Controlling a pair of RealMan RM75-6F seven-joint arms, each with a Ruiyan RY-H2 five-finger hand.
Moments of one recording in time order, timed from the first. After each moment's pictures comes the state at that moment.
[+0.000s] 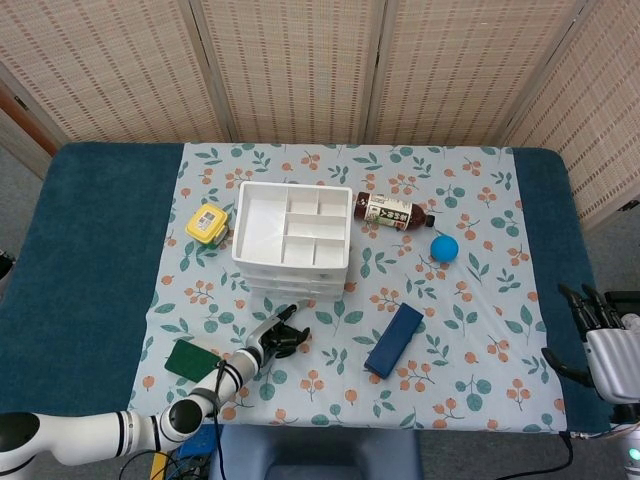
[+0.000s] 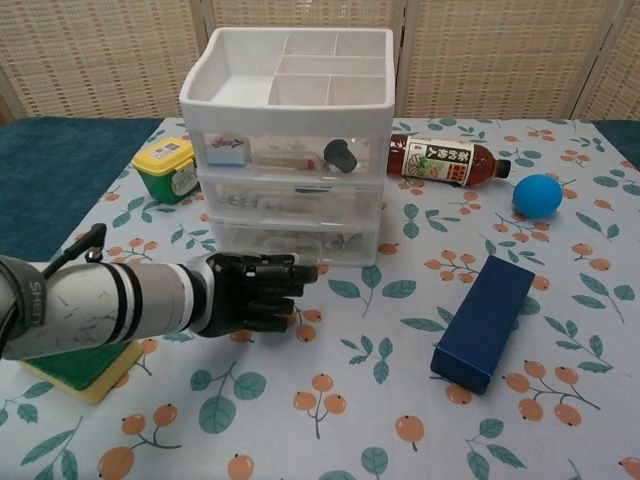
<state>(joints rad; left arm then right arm) -0.79 -1.74 -0.35 -1.53 0.49 0.55 -0.60 0.05 -1.10 0.04 -1.54 -1.57 1.53 0.16</state>
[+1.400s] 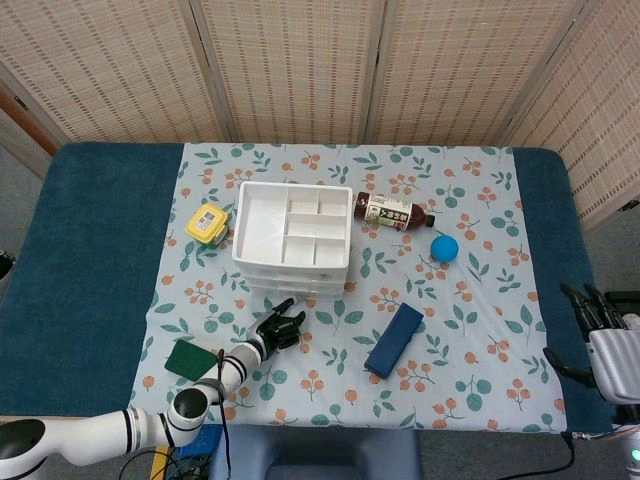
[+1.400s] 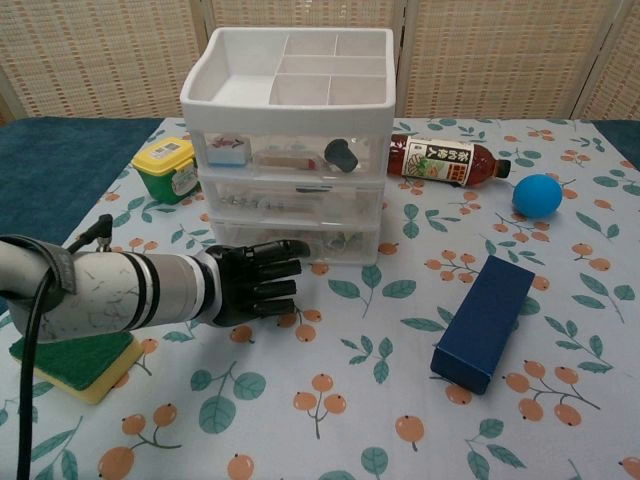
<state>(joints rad) -0.76 -1.80 -0.47 -1.48 0.32 0.54 -0.63 0.04 -1.09 0.04 -1.55 -1.56 1.53 0.17</state>
